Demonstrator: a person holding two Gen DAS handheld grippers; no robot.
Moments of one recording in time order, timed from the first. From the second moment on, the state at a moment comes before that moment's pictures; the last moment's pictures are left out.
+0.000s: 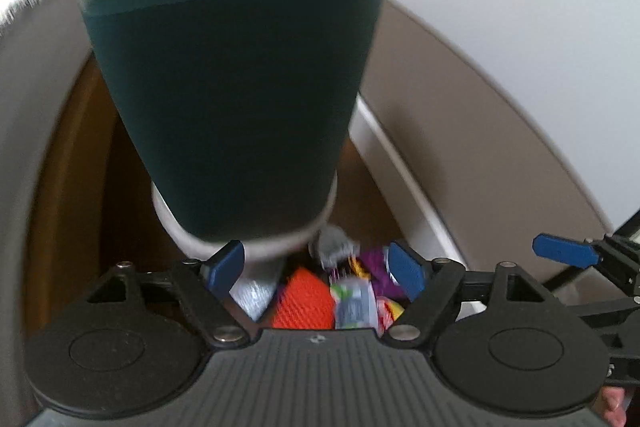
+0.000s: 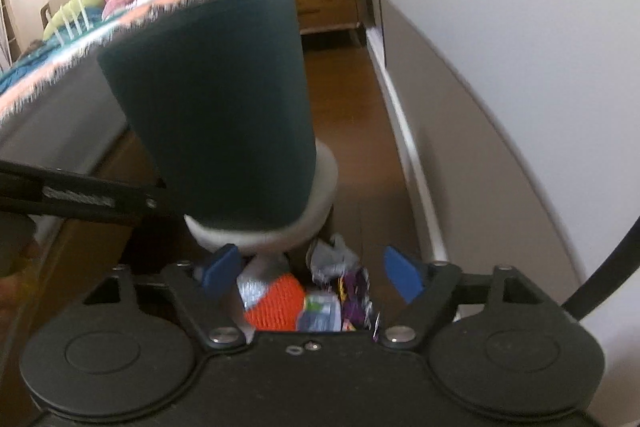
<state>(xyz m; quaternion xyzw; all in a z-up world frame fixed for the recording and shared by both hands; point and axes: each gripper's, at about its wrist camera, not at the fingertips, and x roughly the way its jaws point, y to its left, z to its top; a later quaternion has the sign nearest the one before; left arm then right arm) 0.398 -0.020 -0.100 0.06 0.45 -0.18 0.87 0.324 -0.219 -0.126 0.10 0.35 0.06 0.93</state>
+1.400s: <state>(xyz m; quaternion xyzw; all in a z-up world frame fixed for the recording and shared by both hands) 0.470 -0.036 -0.380 0.03 0.63 -0.16 0.76 0.416 -0.142 -0.366 0.00 0.55 0.05 0.83</state>
